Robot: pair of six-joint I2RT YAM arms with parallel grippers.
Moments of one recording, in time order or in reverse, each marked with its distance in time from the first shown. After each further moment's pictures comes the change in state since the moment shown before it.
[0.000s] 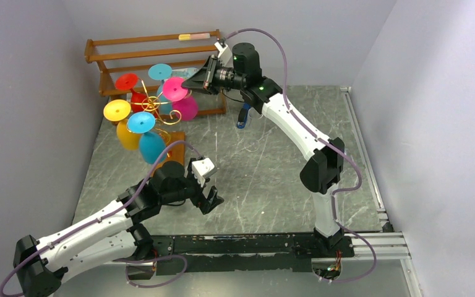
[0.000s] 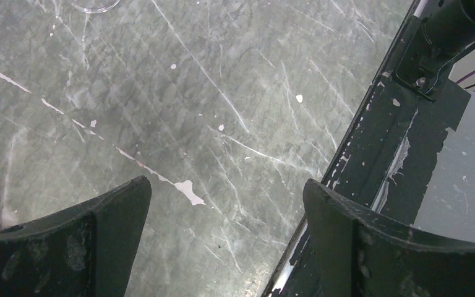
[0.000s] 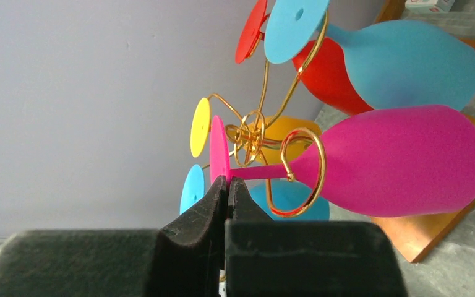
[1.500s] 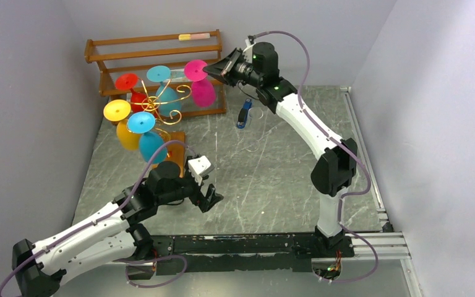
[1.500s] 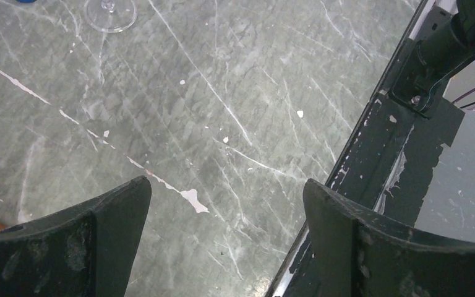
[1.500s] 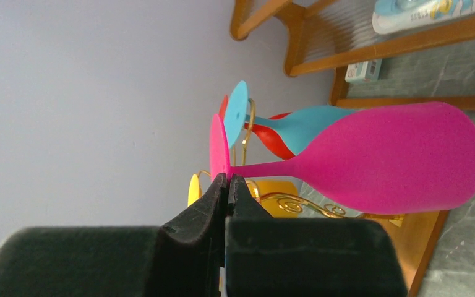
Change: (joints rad) left arm -0.001 -0.034 0.014 -0.003 -0.028 -0.013; right arm -0.100 -0.086 -0.179 0.140 0.206 0.156
